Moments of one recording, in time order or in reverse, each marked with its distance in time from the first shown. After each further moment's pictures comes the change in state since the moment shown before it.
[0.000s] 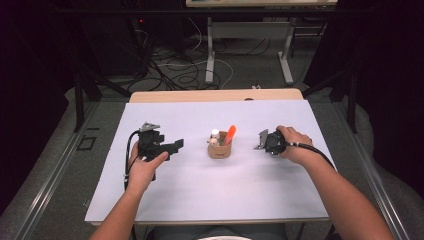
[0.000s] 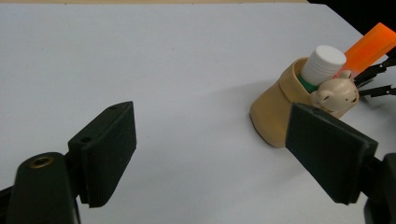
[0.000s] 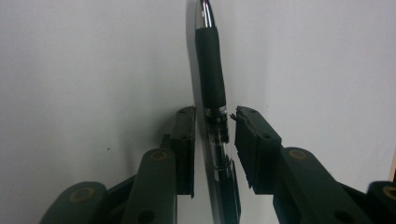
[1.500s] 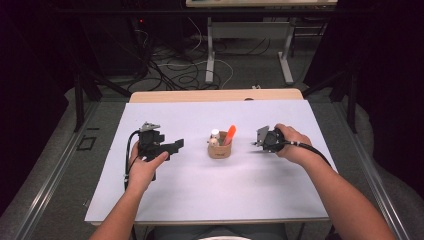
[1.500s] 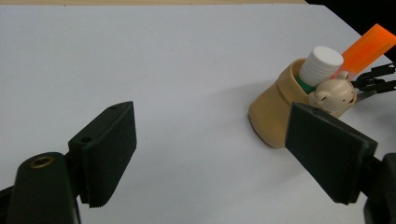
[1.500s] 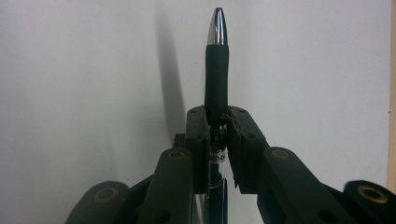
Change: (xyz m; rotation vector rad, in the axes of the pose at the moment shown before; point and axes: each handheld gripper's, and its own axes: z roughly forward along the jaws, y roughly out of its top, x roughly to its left) left arm -0.001 0.001 -0.001 -0.004 -0.002 0.006; right arm -0.001 0.011 -0.019 -0.134 0.006 0.048
